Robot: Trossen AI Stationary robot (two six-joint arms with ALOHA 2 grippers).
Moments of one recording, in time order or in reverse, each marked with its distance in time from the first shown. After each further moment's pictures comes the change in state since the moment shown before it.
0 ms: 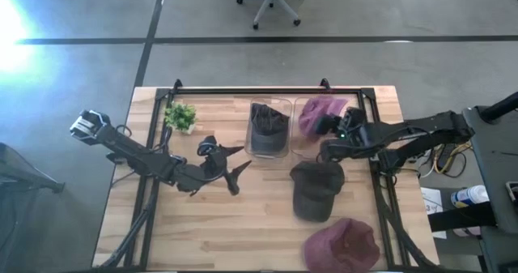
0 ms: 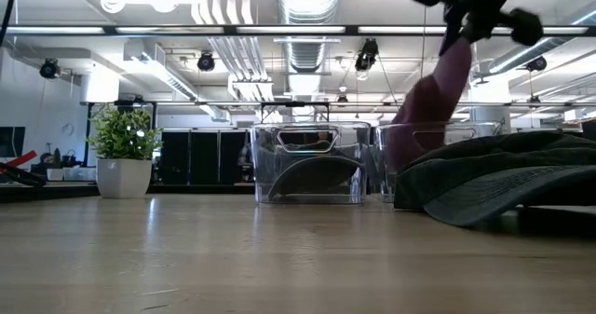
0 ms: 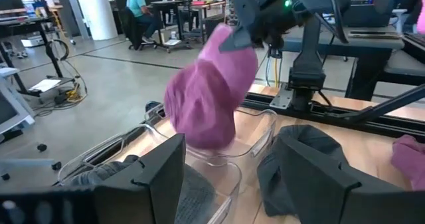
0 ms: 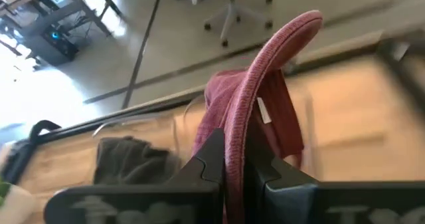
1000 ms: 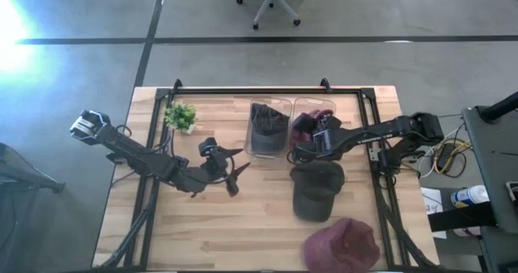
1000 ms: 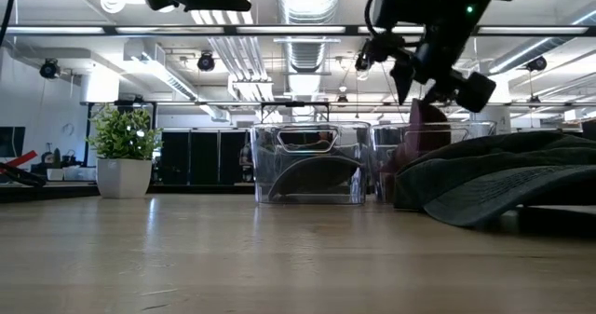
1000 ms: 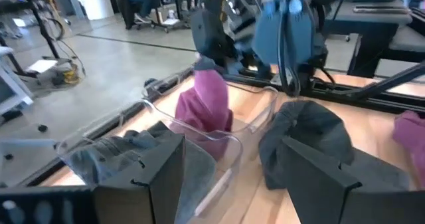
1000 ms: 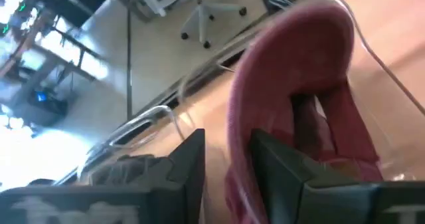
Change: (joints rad) left arm -0.004 -0.001 0.000 -0.135 0.024 -0.110; right arm -0.102 0.327 -0.012 0.260 0.001 0.298
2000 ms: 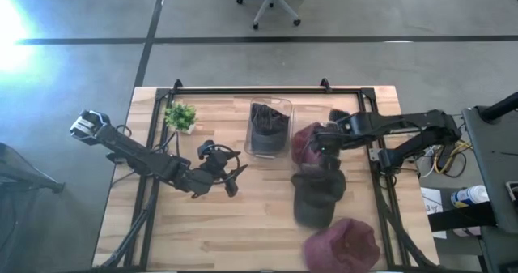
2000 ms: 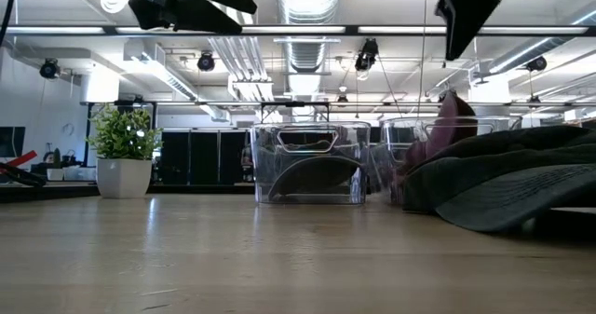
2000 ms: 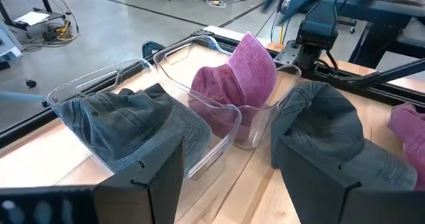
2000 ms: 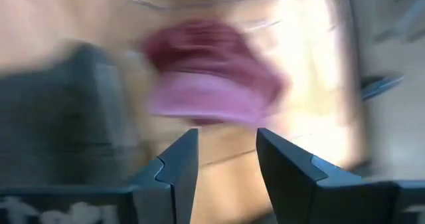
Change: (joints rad) left arm 0.003 0.000 0.001 -0.156 0.028 -0.241; right arm 0.040 -0.166 0.306 -0.450 -0.659 -1.876
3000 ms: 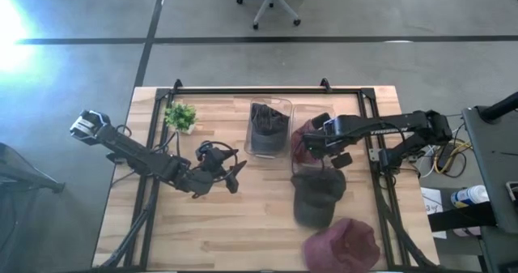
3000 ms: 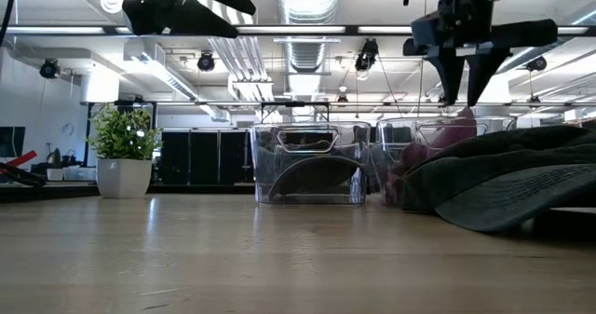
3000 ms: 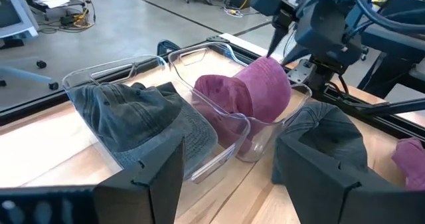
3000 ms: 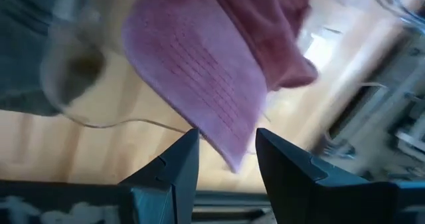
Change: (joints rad) left arm 0.000 0.002 -0.002 -0.006 -0.064 -0.141; right arm -0.080 0.075 -0.143 0.034 -0.057 -0.685
